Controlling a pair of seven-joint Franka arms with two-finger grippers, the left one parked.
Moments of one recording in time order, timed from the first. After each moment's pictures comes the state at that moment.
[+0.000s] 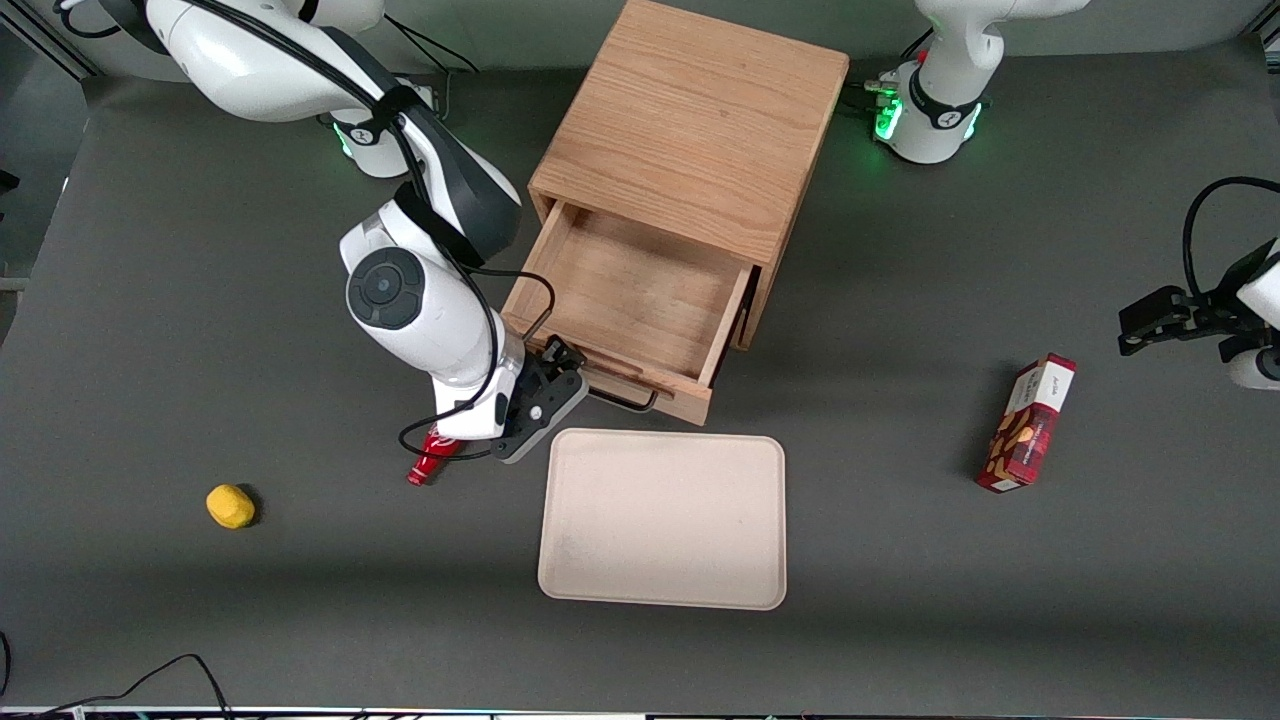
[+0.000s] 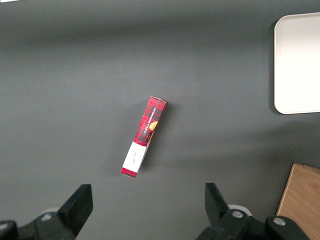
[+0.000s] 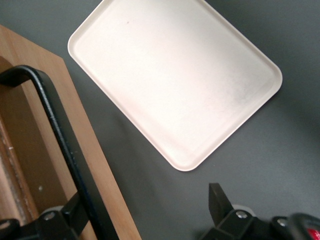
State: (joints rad) arm 0.19 0.54 0.40 -1.48 -0.05 2.12 -0.16
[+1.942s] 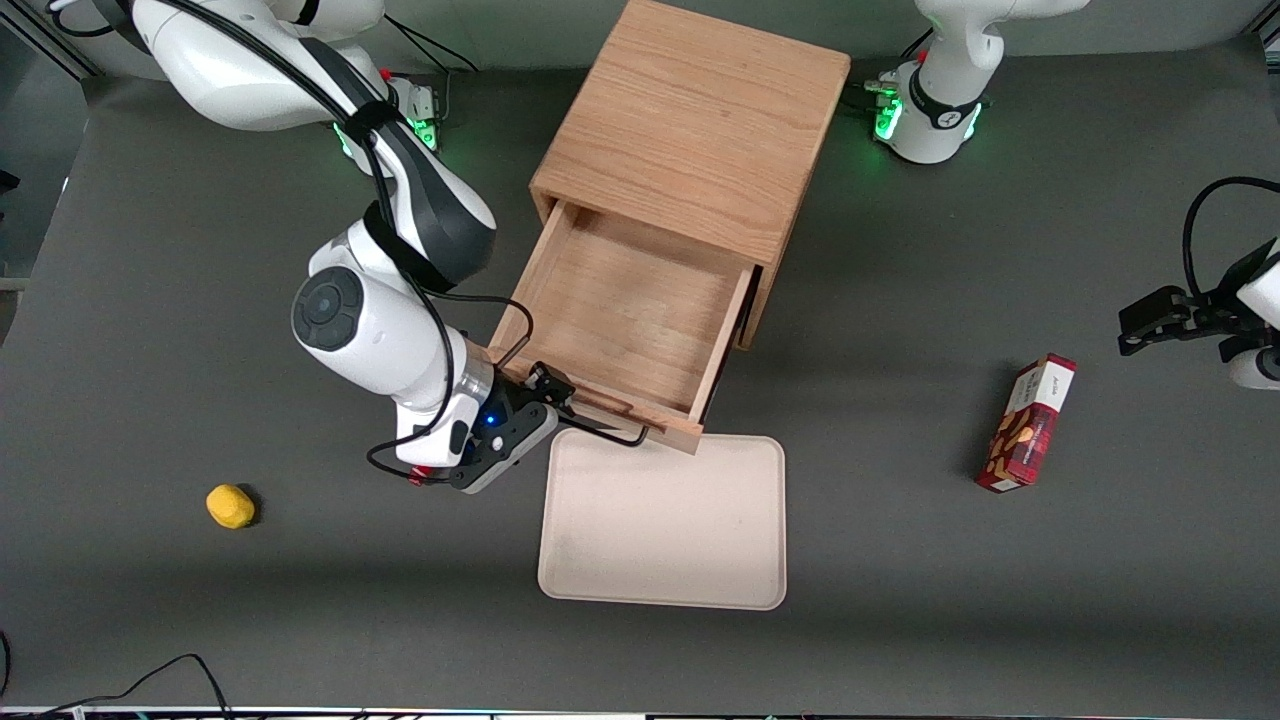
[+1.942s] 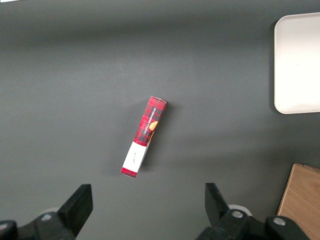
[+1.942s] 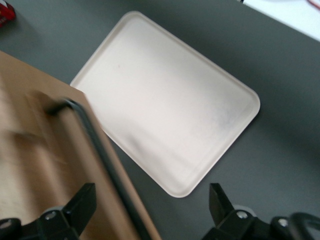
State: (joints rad) arm 0.20 0.55 0.34 -1.42 0.07 2.18 -0.16
